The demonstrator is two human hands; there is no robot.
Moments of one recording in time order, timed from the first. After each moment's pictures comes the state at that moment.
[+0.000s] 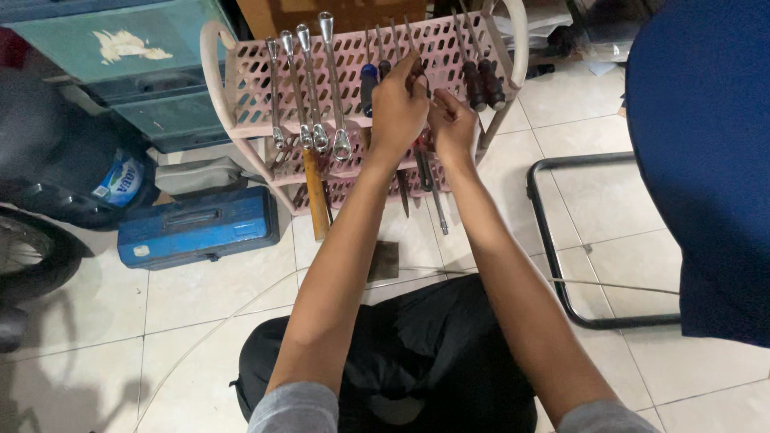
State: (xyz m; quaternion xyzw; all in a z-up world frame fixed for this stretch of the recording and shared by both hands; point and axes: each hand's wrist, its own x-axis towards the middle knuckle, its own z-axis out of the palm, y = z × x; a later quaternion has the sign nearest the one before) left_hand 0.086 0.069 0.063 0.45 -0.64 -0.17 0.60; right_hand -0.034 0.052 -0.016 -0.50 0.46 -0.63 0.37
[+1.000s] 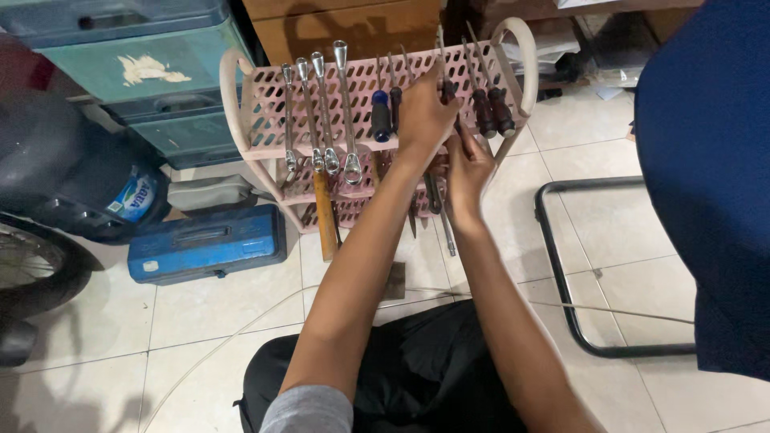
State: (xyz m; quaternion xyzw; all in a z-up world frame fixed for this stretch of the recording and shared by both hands) left_hand 0.065 0.040 0.080 0.50 -0.65 -0.14 0.55; right_hand -0.015 0.102 0.015 -0.38 0.38 -0.73 0.43
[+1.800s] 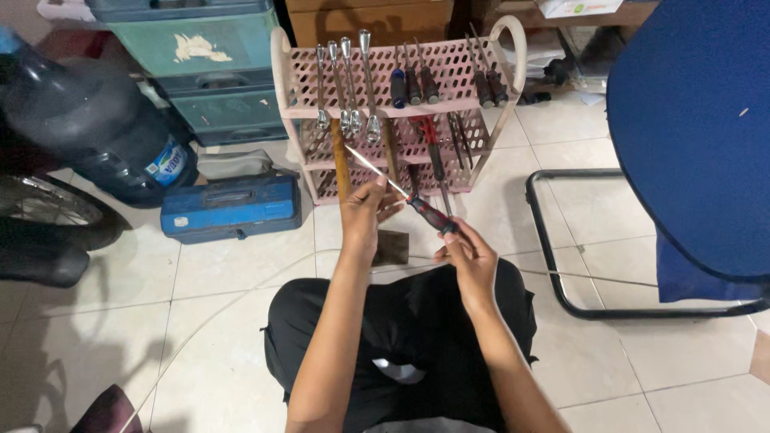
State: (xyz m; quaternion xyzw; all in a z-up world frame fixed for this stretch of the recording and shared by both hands) left_hand 0.167 0.294 0.002 0.35 -0.28 -0.58 0.67; right_hand -0.024 0.380 -0.008 -0.42 0.42 -0.63 0.50
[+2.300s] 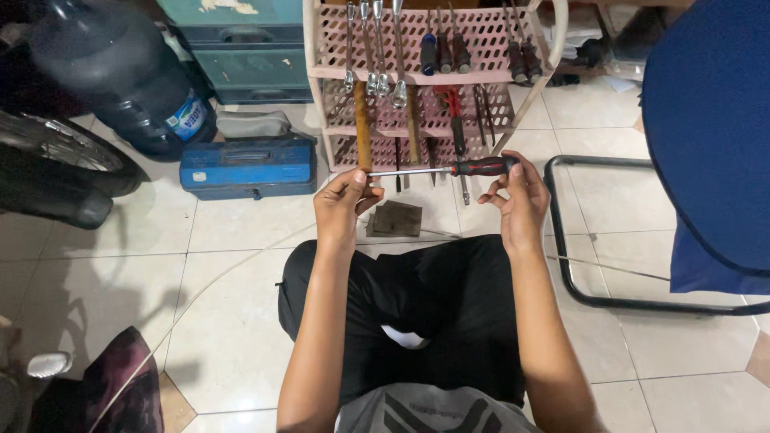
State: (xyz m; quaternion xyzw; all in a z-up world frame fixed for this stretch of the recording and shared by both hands) left_hand 0.224 0.375 0.026 0.36 -0.30 -0.52 0.72; right_hand -0.061 0.337 0.038 -0.44 0.32 -0.65 0.52
